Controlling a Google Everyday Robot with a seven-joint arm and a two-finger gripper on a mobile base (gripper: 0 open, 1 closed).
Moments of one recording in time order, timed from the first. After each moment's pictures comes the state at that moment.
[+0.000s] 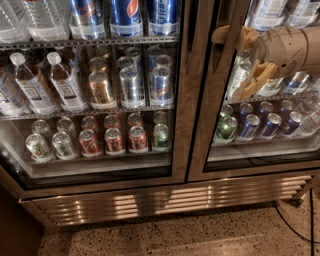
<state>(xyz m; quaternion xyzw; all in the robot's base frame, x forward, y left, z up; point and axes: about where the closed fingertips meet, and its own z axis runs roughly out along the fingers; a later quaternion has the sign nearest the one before) 0.530 -0.125 1.006 -0.58 0.46 0.41 0.53</state>
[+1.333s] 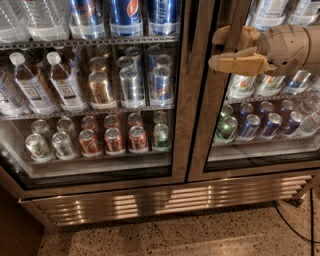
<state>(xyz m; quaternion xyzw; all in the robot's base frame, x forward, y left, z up) 0.530 -0.125 1.006 -0.58 0.46 0.41 0.53</state>
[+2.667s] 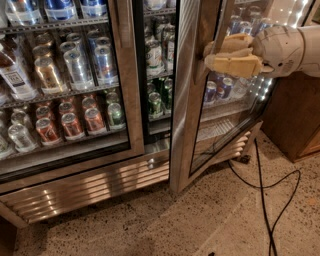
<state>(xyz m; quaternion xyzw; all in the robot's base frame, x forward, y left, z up) 0.530 -0.125 1.006 -0.58 0.46 0.41 0.53</state>
